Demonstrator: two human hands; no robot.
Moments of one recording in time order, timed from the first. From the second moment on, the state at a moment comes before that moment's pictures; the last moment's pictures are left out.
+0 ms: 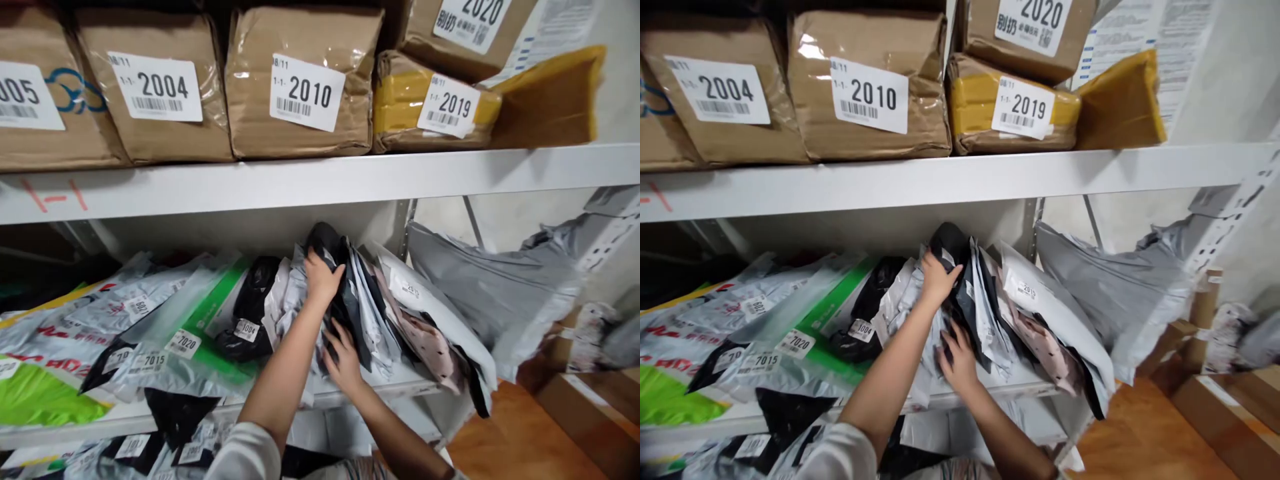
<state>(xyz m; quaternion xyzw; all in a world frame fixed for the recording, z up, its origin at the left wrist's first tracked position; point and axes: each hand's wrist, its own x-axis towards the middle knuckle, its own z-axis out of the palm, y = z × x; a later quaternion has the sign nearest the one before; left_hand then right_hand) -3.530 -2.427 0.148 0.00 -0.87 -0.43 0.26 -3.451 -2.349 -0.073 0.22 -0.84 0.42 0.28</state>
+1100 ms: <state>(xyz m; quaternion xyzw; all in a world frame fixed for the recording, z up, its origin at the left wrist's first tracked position) -3.456 -2.433 0.025 -0.04 -0.85 -0.38 0.37 -3.522 -2.317 0.009 0.08 -0.75 0.58 0.30</state>
